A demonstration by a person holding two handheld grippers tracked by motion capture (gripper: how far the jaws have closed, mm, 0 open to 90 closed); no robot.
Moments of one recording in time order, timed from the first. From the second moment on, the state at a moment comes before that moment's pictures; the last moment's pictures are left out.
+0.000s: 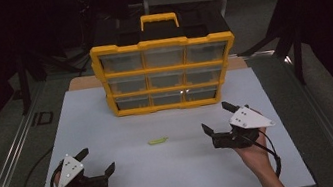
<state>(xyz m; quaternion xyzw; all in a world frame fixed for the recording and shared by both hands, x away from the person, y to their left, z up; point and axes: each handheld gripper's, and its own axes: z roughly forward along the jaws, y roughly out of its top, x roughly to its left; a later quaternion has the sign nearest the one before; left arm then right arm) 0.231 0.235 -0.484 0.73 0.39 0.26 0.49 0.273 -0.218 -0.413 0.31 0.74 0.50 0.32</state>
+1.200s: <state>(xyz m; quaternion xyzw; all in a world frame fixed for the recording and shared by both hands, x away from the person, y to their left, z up) 0.233 0.232 -0.488 0.74 0.39 0.25 0.49 0.303 -0.189 -0.393 0.30 0.75 0.50 0.32</state>
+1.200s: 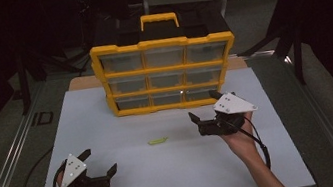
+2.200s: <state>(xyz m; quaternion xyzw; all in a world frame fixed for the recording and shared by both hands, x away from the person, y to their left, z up) 0.234 0.231 -0.489 0.75 0.39 0.24 0.48 0.328 -0.166 -0.375 0.29 0.75 0.49 0.33</state>
